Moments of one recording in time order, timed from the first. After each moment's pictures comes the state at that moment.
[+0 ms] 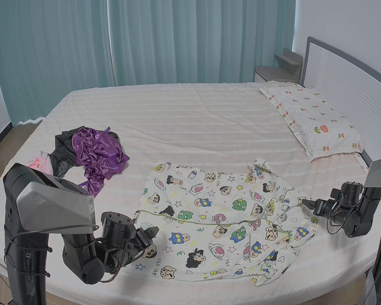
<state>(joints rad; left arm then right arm) -0.49 2.34 -0.41 -1.25 0.17 -0.94 -0.20 2.43 -0.58 -1.32 0.28 0.21</state>
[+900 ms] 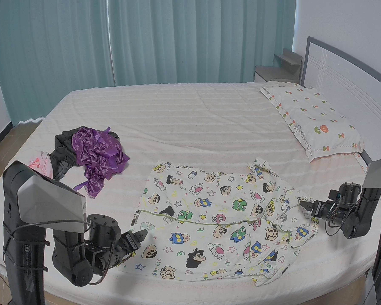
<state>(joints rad) -0.39 2.35 -0.30 -1.38 0.16 -0.78 -0.18 2.44 -0.58 -1.32 0.28 0.21</state>
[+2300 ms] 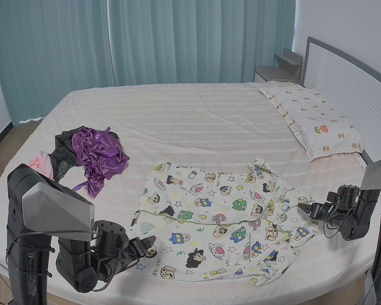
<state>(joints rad) -0.48 2.36 -0.28 -1.43 0.16 -0.81 -0.17 2.46 -0.57 -1.35 0.28 0.21</state>
